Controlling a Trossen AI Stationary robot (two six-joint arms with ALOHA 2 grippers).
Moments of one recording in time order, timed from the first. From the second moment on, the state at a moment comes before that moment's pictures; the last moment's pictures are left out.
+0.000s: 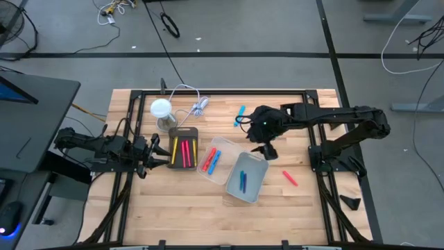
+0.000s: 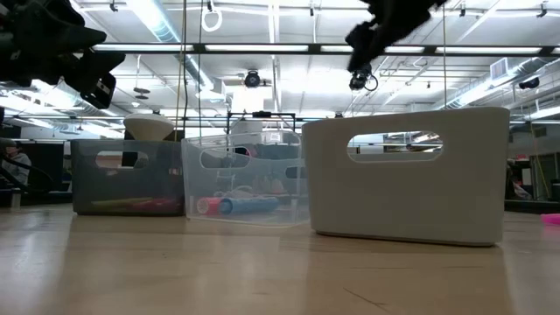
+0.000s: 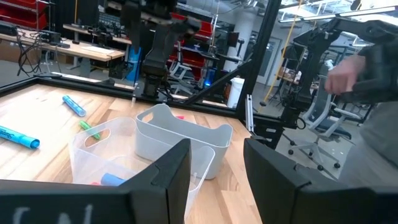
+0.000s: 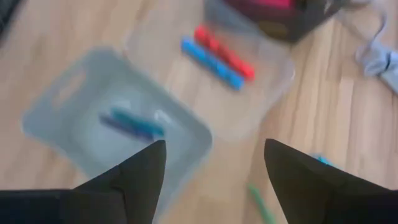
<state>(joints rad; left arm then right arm) -0.25 0.01 0.01 0.07 -0.11 -0.25 -0.07 1.40 1.28 -0.87 -0.17 -0.32</state>
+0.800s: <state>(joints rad) -0.25 0.01 0.01 0.07 -0.11 -0.25 -0.31 1.50 1.32 -1.13 -0.06 -0.62</state>
